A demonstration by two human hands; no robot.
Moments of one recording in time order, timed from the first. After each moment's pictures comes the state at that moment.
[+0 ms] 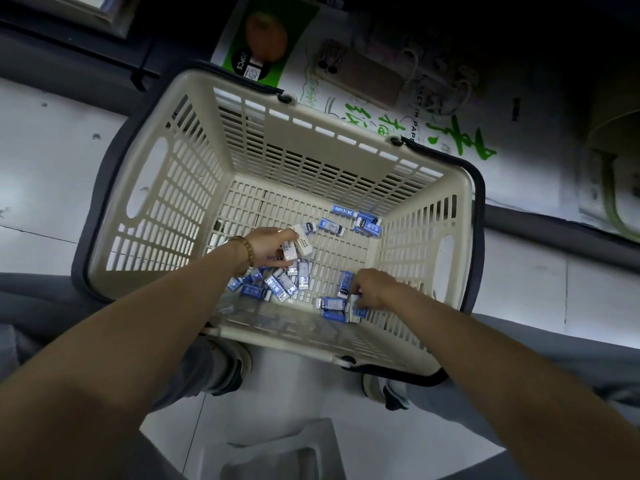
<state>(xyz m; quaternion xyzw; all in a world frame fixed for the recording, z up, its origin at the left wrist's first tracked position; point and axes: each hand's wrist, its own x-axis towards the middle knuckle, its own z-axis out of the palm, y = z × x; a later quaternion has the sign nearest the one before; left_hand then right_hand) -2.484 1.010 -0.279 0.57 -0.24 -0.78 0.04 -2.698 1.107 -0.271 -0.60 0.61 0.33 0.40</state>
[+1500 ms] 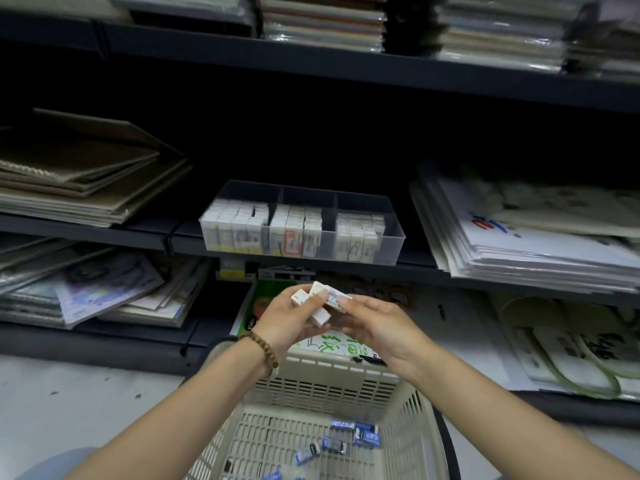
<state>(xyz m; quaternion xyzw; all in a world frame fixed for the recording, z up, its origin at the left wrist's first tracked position) -2.522 0.961 0.043 0.42 -0.43 -0.72 0.34 -2.660 1.019 0.056 -0.27 0.58 -0.52 0.56</state>
